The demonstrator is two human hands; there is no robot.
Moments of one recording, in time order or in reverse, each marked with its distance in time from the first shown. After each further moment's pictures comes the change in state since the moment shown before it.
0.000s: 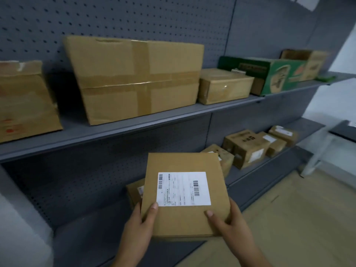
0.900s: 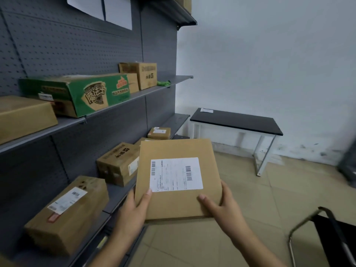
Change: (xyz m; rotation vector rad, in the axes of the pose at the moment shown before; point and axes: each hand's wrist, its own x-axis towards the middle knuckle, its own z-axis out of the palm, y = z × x) left_hand -0.100 0.152 0.431 0.062 -0.587 0.381; right_hand -0.069 0.042 -0.429 0.029 0.671 -0.075
